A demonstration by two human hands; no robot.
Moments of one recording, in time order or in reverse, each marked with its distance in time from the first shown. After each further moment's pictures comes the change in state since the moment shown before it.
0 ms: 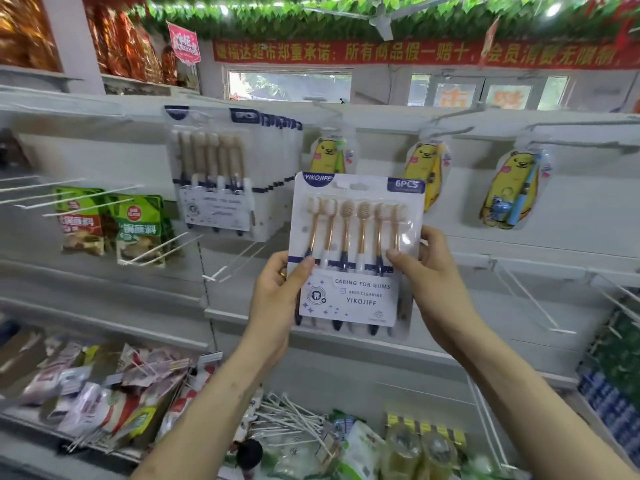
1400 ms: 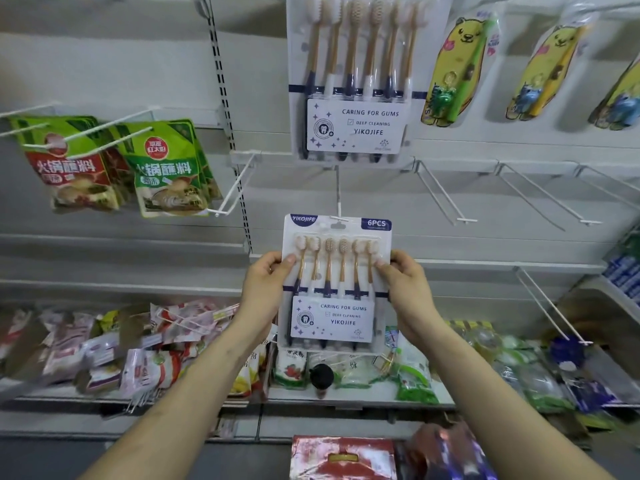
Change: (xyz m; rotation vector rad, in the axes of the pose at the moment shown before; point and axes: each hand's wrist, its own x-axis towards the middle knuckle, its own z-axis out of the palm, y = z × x) left_hand 0.097 -0.091 -0.322 0.267 -0.118 -0.308; right_hand -0.053 0.156 0.297 -0.032 0.265 0.428
